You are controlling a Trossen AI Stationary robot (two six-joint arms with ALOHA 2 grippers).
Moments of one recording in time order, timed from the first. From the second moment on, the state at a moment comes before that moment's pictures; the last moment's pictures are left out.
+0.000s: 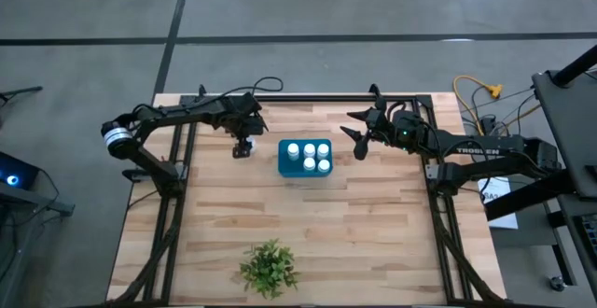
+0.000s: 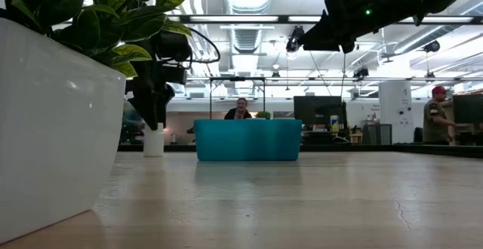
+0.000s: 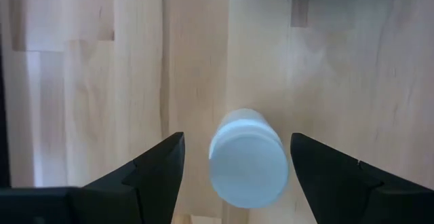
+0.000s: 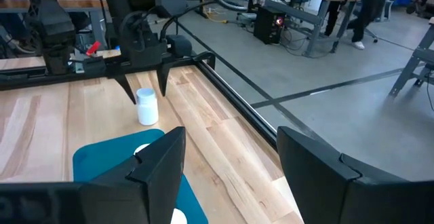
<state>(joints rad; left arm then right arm) 0.59 1.49 0.97 -0.70 0.04 0.56 -0.30 1.05 0.58 0.26 0.17 -0.01</state>
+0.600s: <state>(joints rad) 0.59 1.49 0.93 -0.65 0.04 0.56 -0.30 1.05 0.58 0.26 0.18 -0.01</state>
